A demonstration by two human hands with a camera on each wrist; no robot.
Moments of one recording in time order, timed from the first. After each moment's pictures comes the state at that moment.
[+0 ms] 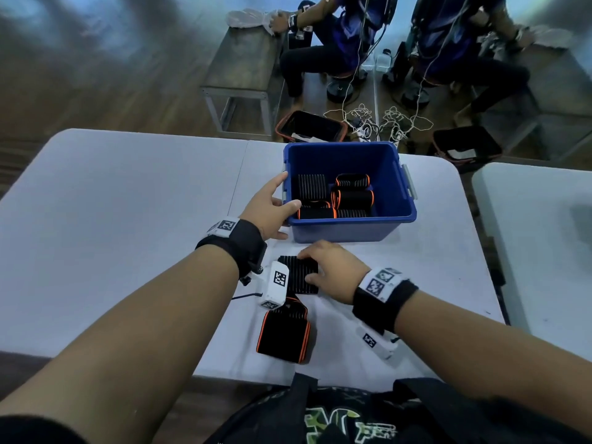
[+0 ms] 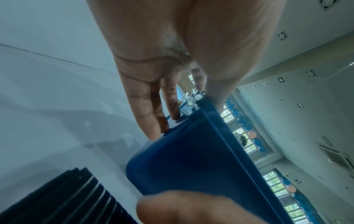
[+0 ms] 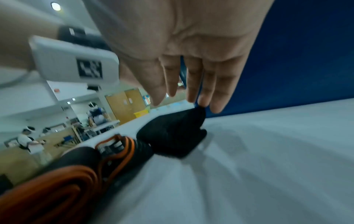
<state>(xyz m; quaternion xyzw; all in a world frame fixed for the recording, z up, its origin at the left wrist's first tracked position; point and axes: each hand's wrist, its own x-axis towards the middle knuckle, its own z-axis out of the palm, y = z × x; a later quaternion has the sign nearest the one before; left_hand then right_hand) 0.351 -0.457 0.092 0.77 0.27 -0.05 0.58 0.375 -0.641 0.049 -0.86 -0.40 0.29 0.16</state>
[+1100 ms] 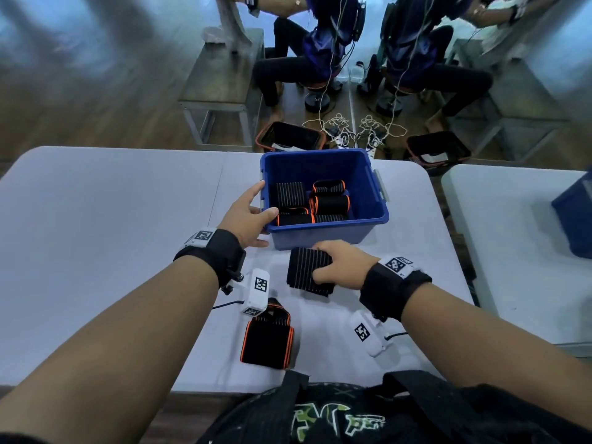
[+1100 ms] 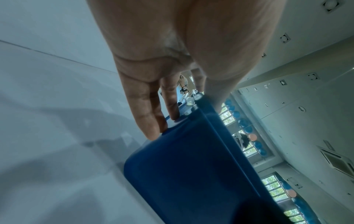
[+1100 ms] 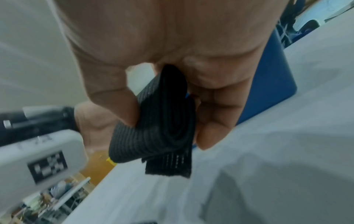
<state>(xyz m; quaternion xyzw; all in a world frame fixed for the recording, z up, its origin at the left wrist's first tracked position) 0.351 -0.461 0.092 0.75 0.28 -0.04 0.59 0.394 -0.679 0.074 -0.83 -0.26 0.36 0.33</state>
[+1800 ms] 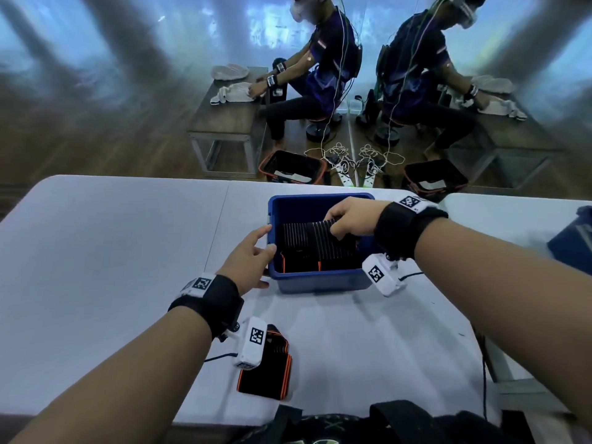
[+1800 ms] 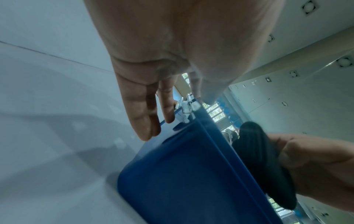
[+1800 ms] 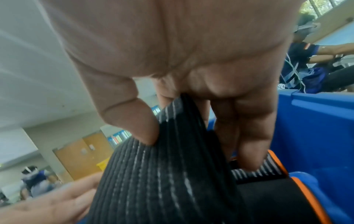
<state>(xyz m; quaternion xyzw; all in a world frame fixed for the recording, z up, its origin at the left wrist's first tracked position) 0.328 -0.471 0.083 0.76 0.26 -0.05 0.60 0.499 -0.657 0.154 -0.86 -0.27 0.36 0.25</state>
